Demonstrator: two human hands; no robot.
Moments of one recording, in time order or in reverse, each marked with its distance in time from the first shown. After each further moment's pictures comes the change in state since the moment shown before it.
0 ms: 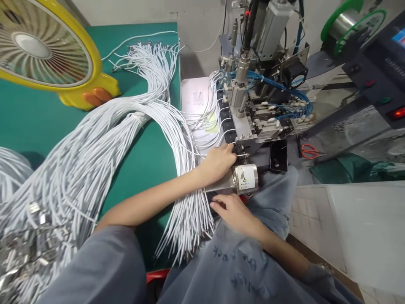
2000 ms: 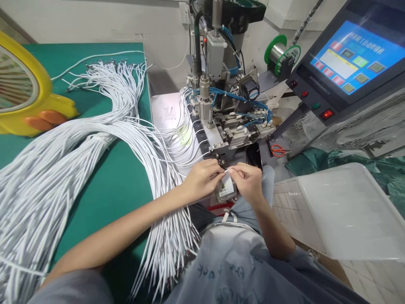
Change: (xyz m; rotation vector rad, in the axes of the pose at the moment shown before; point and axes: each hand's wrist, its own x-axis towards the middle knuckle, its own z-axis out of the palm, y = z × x) left_hand -0.002 0.012 0.001 -0.698 0.619 0.258; right_hand 0.018 -0.007 -0.091 0.084 0.765 -0.250
